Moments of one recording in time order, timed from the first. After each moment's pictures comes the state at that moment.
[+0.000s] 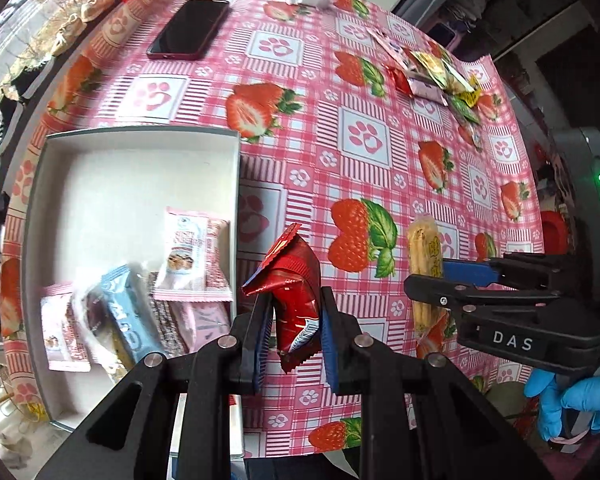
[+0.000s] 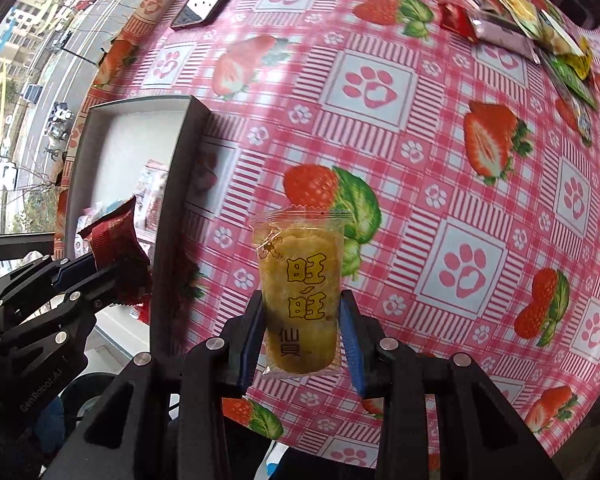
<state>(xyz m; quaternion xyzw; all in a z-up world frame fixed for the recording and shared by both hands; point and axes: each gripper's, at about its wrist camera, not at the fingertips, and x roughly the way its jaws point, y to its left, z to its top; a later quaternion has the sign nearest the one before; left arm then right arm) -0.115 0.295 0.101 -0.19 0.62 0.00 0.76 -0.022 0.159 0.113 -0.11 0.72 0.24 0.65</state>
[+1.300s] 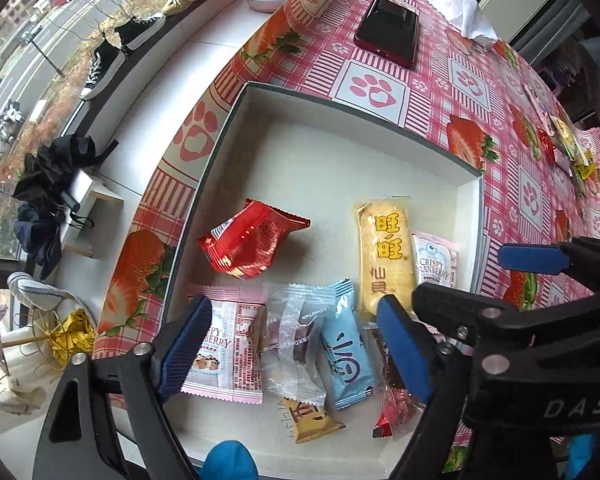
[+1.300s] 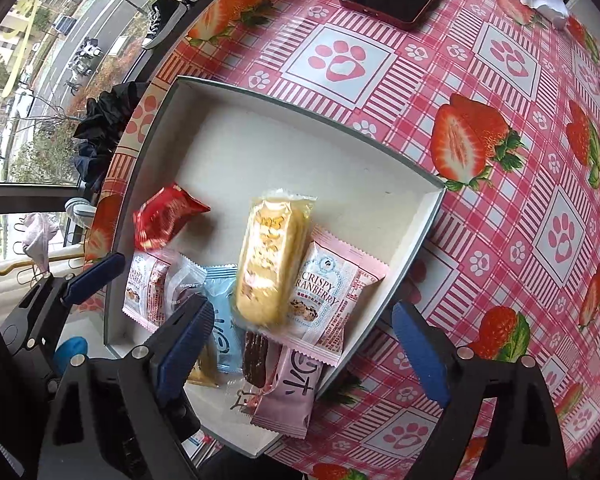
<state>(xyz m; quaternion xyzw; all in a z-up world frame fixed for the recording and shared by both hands) -0.146 0.420 0.055 -0.18 0.63 0.16 0.73 -0.046 0.353 0.080 -0.19 0.71 0.31 0.60</state>
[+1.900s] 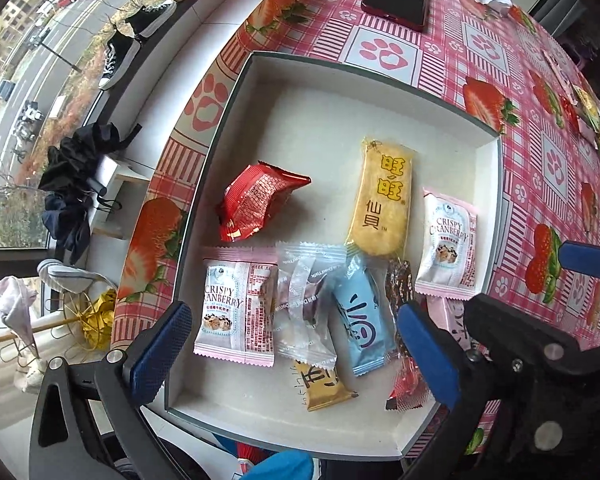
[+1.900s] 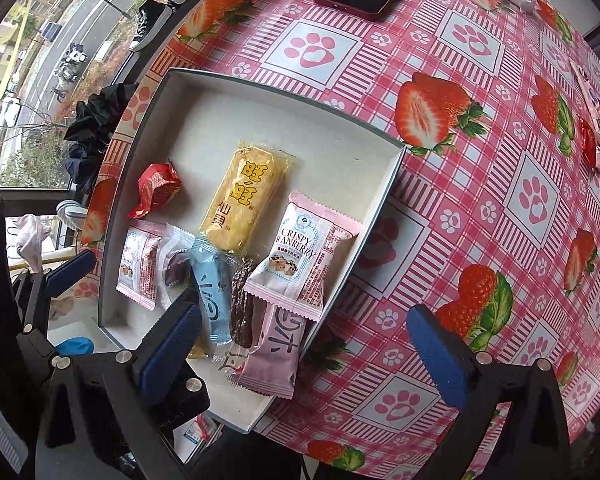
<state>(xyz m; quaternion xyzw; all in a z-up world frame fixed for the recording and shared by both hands) -0.151 0.404 0.053 -0.15 0.68 0.19 0.69 -0.048 0.309 0.110 -0.20 0.71 0.28 0.61</state>
